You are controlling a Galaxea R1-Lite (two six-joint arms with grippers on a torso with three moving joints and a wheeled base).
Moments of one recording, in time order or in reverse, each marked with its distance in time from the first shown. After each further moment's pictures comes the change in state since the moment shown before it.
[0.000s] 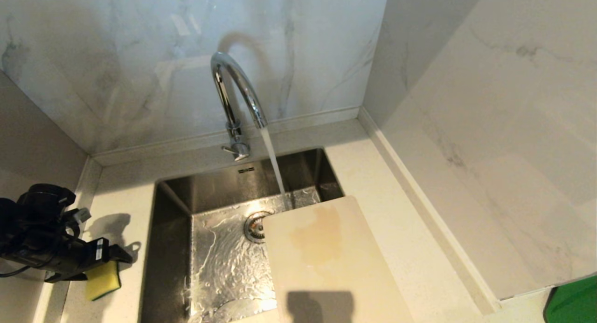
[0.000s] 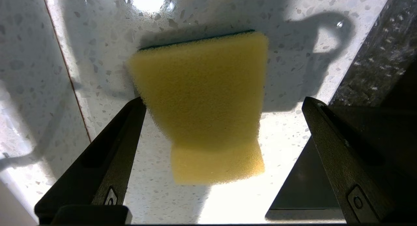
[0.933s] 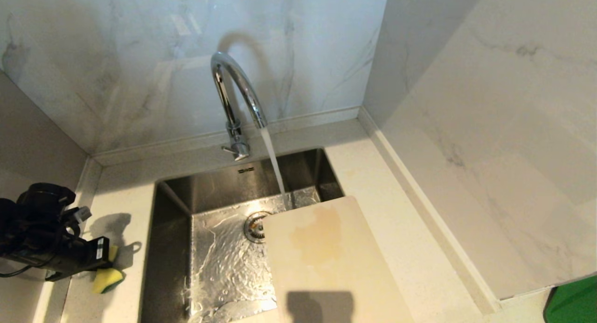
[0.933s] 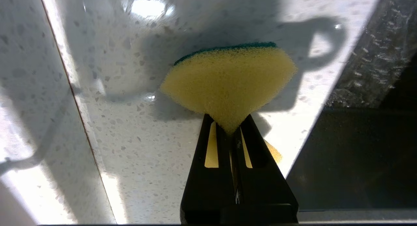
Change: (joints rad) left arm -0.003 -0.008 0.003 -0.015 0.001 0.009; right arm 0.001 0.000 0.000 0.000 0.000 0.000
